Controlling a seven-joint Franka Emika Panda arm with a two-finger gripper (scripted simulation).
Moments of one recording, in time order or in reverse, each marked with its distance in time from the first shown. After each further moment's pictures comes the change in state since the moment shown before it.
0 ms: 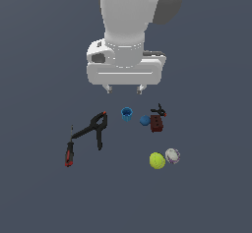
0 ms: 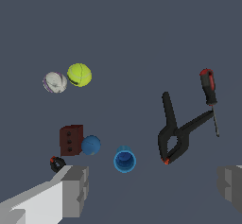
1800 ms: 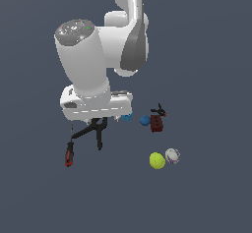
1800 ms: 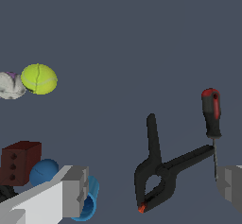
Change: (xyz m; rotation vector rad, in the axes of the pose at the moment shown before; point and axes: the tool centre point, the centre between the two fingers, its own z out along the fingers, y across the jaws) arm 0.052 0.076 0.092 0.035 0.001 -0.112
